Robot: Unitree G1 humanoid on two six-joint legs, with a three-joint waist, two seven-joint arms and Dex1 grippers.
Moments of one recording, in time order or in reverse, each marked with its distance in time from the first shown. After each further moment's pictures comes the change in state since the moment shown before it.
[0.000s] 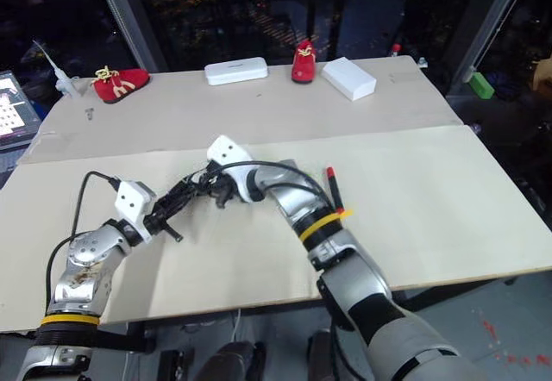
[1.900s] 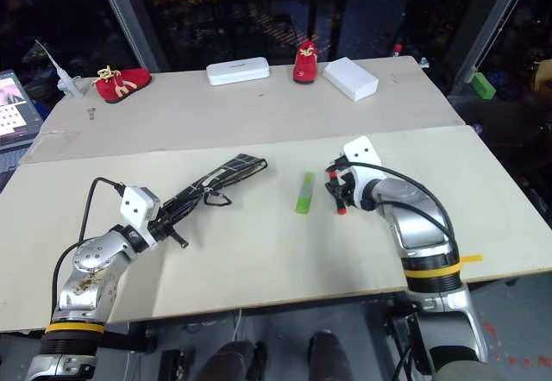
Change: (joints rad) left arm 0.041 -0.031 0.022 -0.066 -0.021 0.038 0.003; right arm 0.463 -0.396 -0.267 -0.694 0.103 0.516 -0.258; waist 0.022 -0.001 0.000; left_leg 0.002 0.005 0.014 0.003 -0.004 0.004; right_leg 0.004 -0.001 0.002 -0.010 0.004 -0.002
